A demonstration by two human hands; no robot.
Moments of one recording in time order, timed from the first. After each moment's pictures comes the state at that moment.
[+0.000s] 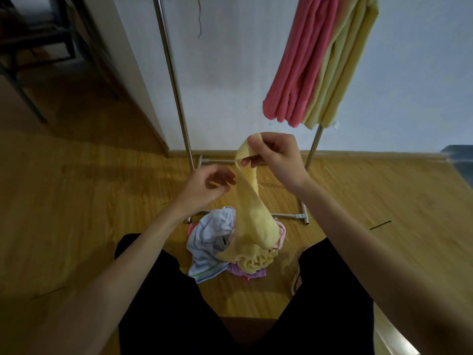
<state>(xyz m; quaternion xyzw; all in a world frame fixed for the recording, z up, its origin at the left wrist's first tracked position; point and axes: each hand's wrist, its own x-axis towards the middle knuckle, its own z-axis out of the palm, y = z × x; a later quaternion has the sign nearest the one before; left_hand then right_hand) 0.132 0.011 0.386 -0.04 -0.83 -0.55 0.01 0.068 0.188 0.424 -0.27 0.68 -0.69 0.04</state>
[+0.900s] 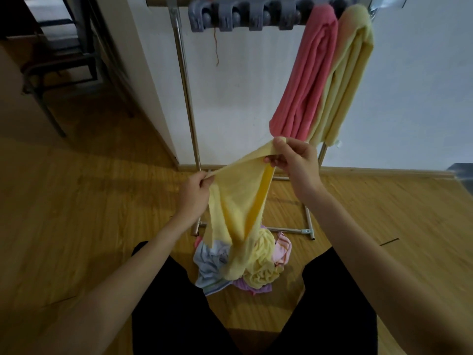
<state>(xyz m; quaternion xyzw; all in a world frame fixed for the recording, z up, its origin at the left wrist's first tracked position) 0.134 -0.008 0.395 0.11 -0.87 -0.46 0.15 0.071 0.195 0.451 -0.13 0.63 -0.77 0.00</state>
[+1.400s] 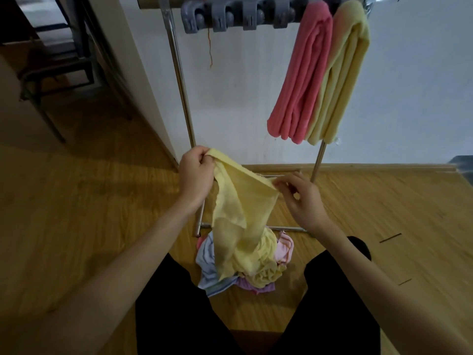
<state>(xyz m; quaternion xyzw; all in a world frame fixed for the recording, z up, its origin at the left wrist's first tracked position) 0.112 0.009 0.443 0.14 -0.81 -0.51 0.23 0.090 0.233 0.384 -0.26 0.83 -0.47 -0.16</state>
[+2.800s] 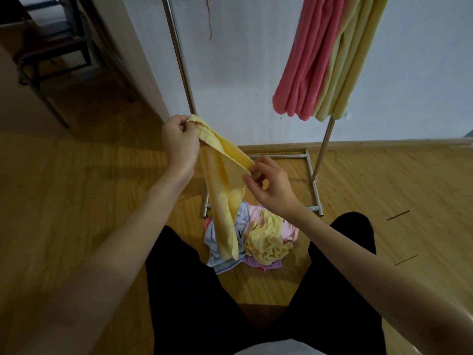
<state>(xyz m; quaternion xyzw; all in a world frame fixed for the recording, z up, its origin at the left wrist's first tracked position) 0.108 -0.013 0.461 0.22 -0.76 -0.55 0.28 0.105 0.171 0.370 -0.32 0.80 -0.50 -0.11</state>
